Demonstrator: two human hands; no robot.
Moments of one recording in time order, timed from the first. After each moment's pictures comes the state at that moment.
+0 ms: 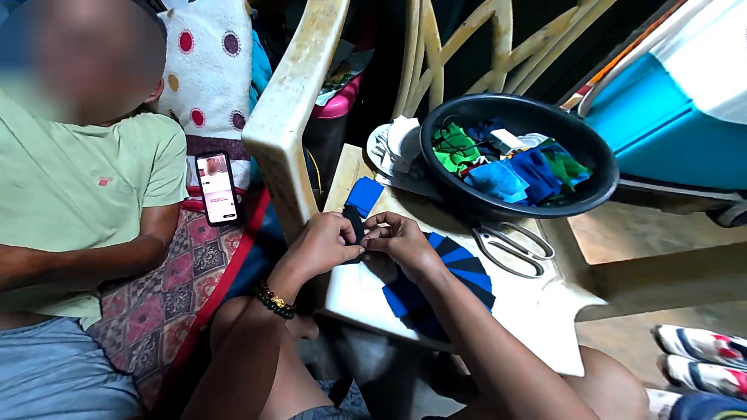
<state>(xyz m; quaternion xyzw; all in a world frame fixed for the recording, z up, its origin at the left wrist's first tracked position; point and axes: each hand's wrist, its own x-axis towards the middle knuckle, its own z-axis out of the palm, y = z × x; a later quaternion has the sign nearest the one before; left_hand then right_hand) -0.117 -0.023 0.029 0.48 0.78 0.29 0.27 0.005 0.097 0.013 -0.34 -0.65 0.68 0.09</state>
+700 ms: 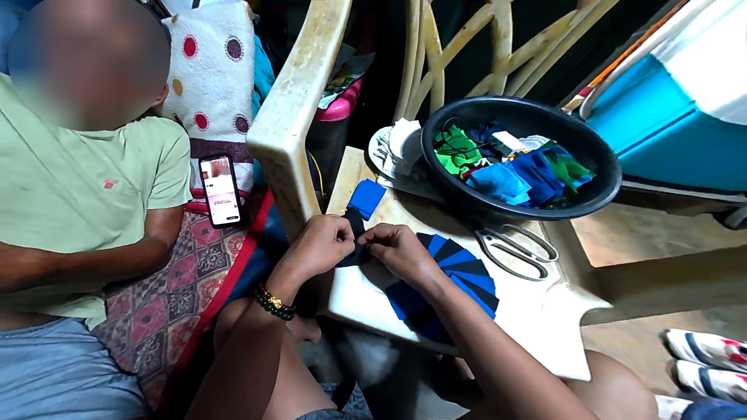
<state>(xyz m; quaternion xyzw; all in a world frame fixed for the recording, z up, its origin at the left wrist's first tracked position) -0.120 -0.027 0.033 0.46 0.78 0.31 0.28 0.009 0.096 0.007 -0.25 -0.80 0.54 0.08</state>
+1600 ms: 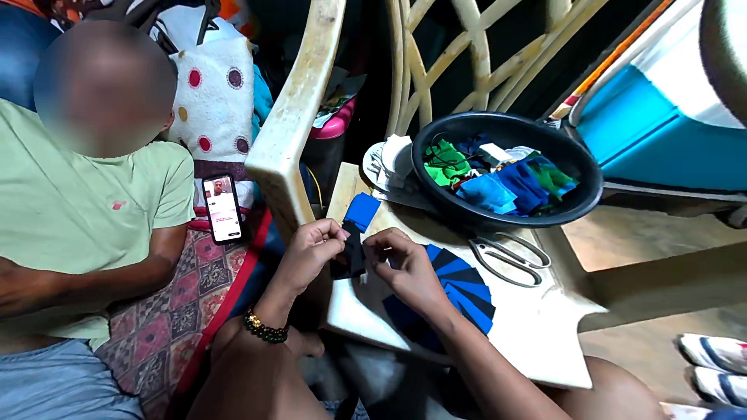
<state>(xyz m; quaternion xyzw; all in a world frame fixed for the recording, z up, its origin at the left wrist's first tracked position) -0.115 -0.040 0.031 0.38 0.61 0.62 0.31 0.029 0.084 -0.002 -0.17 -0.78 0.53 0.28</state>
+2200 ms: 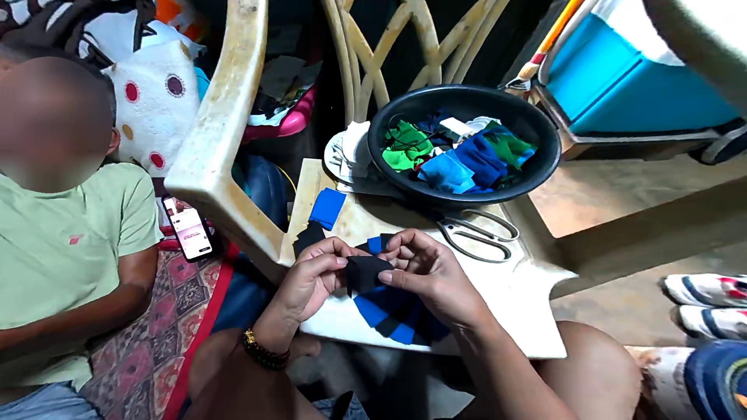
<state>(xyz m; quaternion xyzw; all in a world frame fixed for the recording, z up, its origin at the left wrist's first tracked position) -0.071 -0.011 0.019 0.28 0.42 0.68 0.53 0.092 0.109 0.004 -0.15 -0.58 0.75 0.29</state>
